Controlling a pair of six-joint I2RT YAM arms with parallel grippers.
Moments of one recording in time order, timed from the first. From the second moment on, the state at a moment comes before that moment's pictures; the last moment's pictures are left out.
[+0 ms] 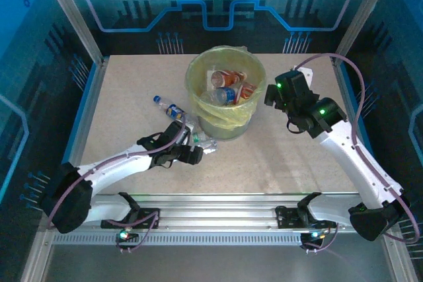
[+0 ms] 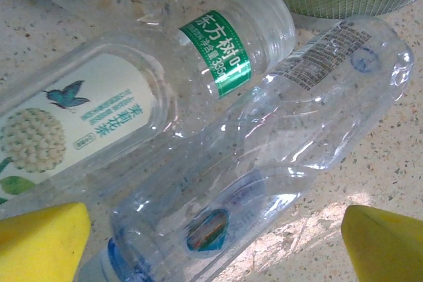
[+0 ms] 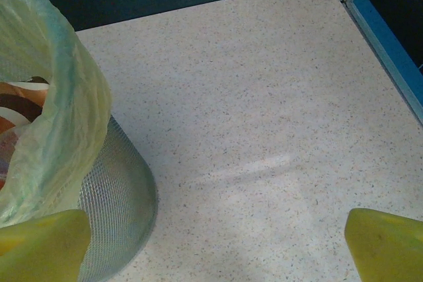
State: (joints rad) left arm -0.66 1.27 0.68 -0.42 -0.10 -0.36; right arm 0.51 1.20 1.39 -0.98 0.55 0.57
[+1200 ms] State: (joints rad) left arm -0.93 1.57 0.77 -0.39 -0.22 -0.39; right arm 0.51 1.22 1.39 -0.99 0.55 0.58
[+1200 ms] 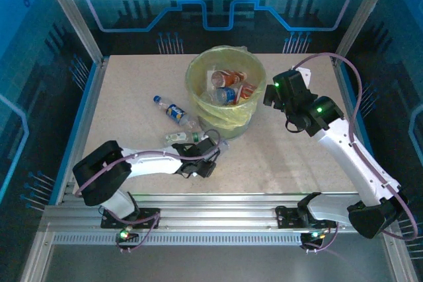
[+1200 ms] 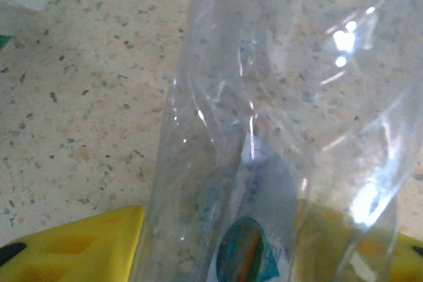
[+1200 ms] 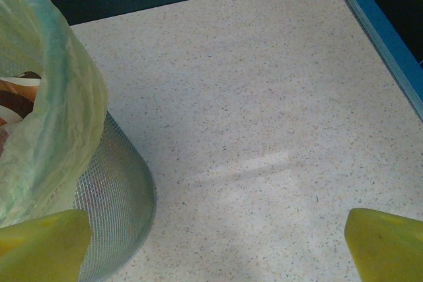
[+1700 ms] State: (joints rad) left arm -0.94 1.11 0.77 -0.46 -0.09 -0.32; right arm 0.51 1.22 1.39 -0.99 0.55 0.58
